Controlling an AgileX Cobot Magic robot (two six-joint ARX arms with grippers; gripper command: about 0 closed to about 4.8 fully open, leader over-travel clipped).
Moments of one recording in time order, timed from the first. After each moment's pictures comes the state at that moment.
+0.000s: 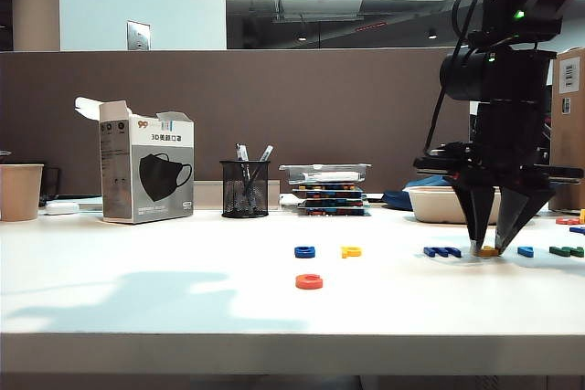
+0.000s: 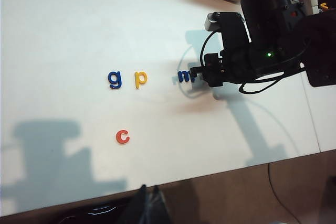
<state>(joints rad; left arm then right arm) -1.03 1.46 1.90 -1.26 -0.34 -0.83 0.22 1.97 1.45 -0.83 -0.05 0.17</state>
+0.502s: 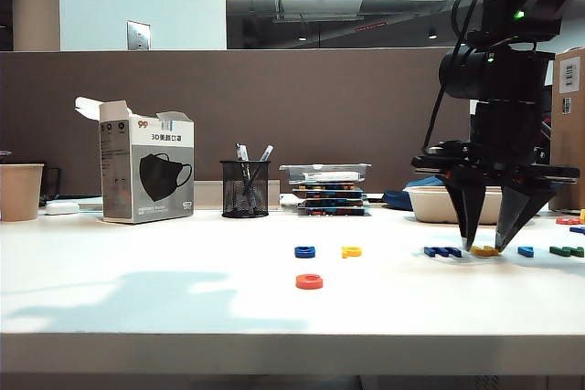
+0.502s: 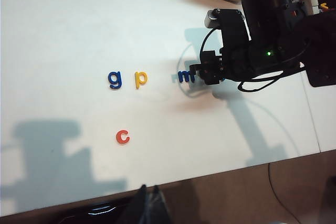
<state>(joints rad) -1.03 1.46 1.90 -1.26 -0.34 -0.83 0.22 1.97 1.45 -0.80 -0.05 0.17</state>
